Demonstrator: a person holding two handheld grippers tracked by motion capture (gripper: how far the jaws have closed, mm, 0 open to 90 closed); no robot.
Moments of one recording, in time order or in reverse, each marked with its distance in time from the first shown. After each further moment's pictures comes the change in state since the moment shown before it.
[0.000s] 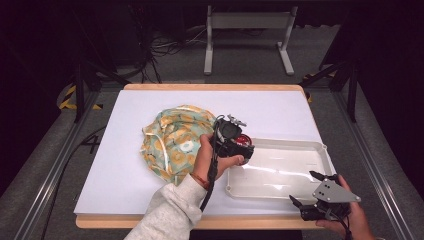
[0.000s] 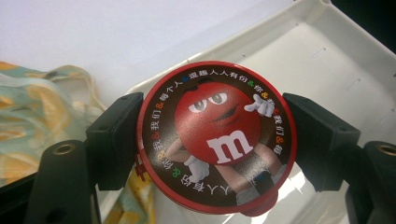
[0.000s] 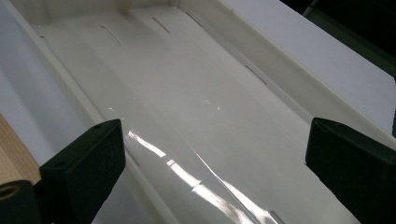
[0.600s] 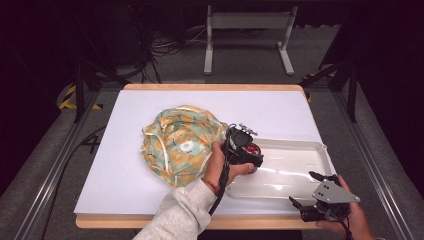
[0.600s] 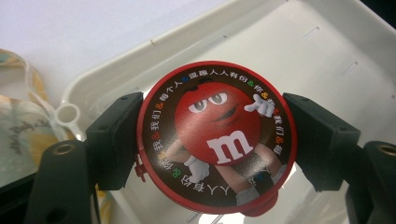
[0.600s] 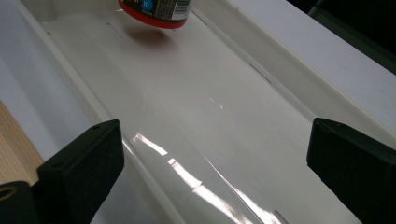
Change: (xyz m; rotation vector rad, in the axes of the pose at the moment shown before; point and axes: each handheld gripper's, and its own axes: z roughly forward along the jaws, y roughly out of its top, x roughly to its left) left arm -0.019 -0.007 0.033 0.054 -0.036 0.015; right arm 0.001 -0.001 0.000 0.005 0.014 -0.012
